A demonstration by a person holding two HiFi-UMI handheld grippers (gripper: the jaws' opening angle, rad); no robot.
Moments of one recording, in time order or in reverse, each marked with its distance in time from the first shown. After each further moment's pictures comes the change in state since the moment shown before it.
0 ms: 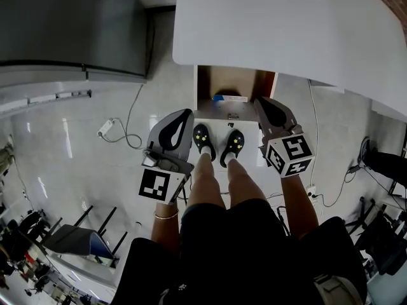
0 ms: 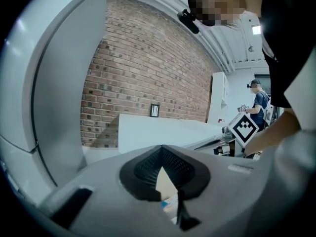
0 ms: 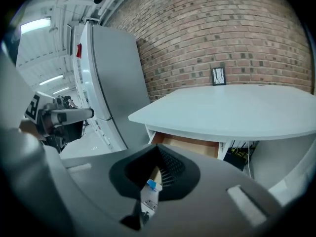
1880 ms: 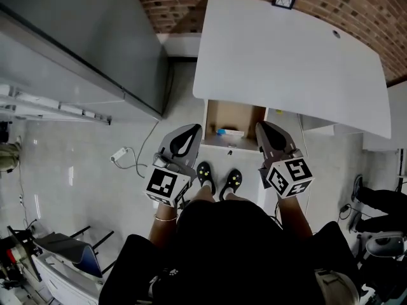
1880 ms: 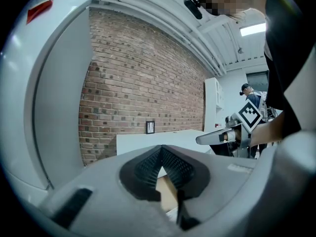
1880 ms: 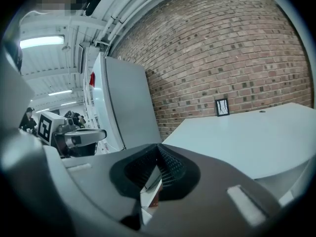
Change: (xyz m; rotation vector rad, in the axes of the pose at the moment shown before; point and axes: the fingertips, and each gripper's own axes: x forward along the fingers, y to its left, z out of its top) left arm -0.057 -0.049 0.117 0.114 -0.100 -0.017; right arm -0.116 0.056 0.132 -0.006 -0.235 0.063
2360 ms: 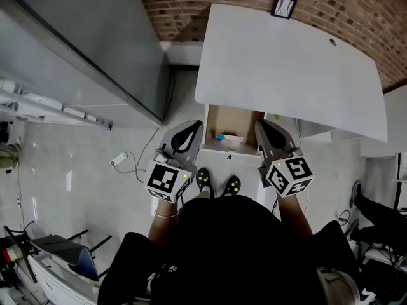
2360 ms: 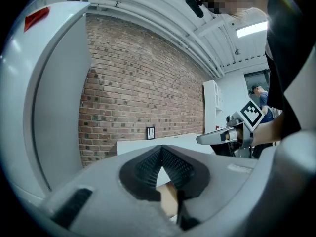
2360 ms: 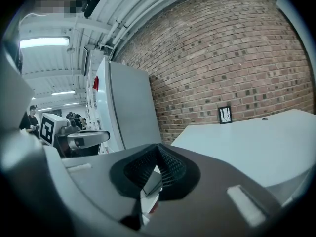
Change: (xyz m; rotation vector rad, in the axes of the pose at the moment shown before) left arm -0.005 -0.001 0.028 0.036 -0.043 0.001; right arm -0.008 0.014 0.032 -0.029 -0.050 0.018
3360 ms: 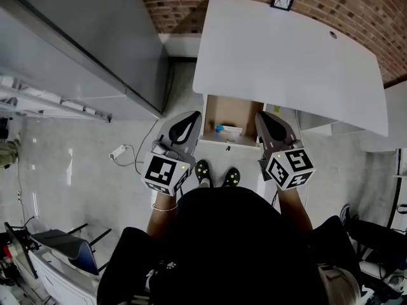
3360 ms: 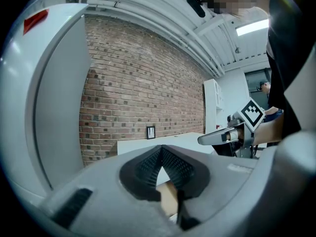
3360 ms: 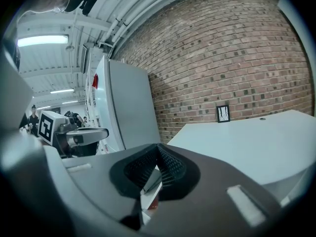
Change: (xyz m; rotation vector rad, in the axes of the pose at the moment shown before) left arm -0.002 -0.006 -0.001 0.005 0.008 0.013; right arm -0.008 -0.004 -0.005 -0.007 0.020 -0.014
